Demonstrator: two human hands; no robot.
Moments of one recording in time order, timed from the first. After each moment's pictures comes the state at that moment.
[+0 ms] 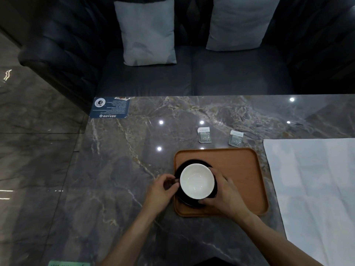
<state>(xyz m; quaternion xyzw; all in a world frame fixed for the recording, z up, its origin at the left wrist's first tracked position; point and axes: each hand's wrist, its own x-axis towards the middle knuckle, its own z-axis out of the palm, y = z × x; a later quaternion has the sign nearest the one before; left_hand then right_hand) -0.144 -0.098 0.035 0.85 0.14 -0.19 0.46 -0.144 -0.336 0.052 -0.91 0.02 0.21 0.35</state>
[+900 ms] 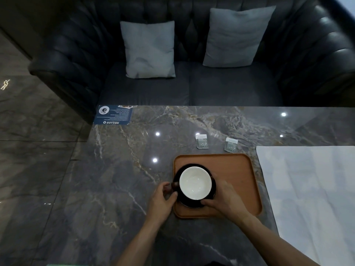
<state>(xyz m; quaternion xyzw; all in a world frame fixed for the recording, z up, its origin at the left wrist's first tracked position) -0.173 -0.106 0.031 0.82 0.19 -0.16 0.51 -0.147 -0.343 0.055 -0.92 -0.01 0.20 0.34</state>
